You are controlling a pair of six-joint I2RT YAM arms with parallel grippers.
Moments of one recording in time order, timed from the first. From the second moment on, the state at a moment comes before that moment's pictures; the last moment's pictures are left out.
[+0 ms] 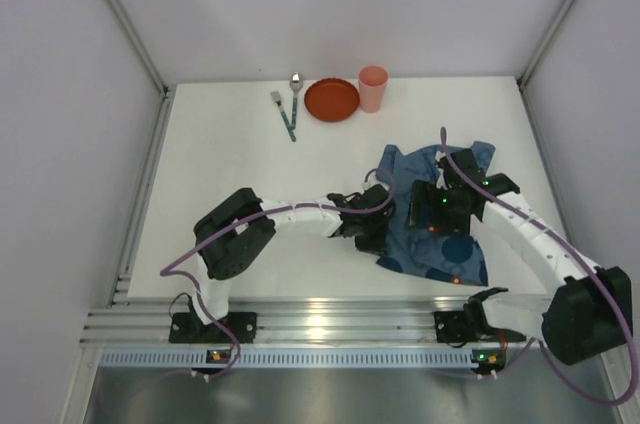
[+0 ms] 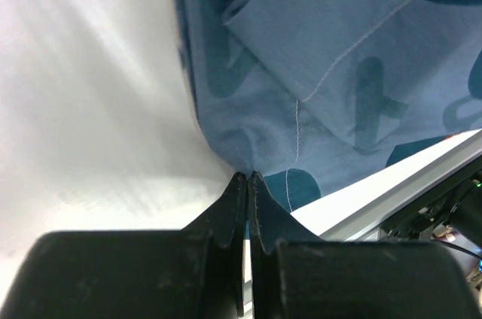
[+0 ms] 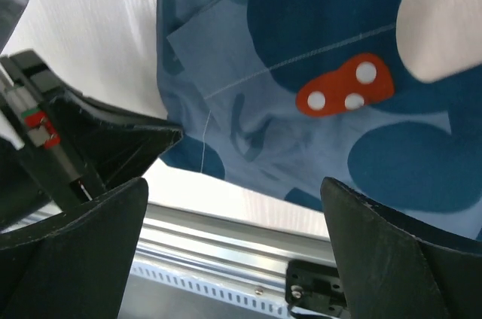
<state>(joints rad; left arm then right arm) -1.05 1.98 1.27 -0.32 0.12 -0.89 0.33 1.14 0.85 -0.88 -0.16 0.44</state>
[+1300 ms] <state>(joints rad) -0.84 1.81 0.87 0.04 0.39 -1.00 0.75 1.85 1.23 -0.81 0.28 0.58</state>
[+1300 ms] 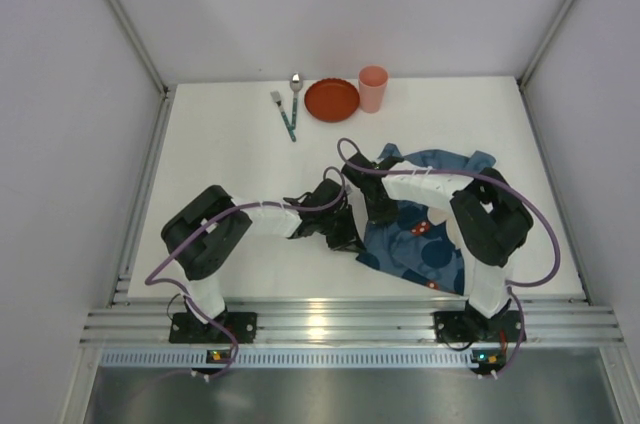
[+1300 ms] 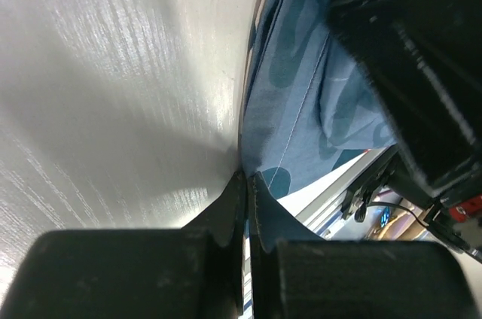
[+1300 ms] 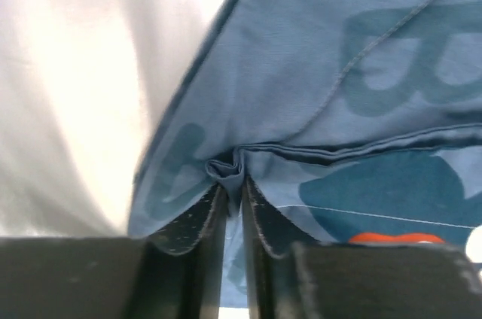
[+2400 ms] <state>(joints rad) -0.16 1.53 1.39 -0.60 0.24 -0.75 0.12 1.67 1.92 -1.08 0.15 0.51</state>
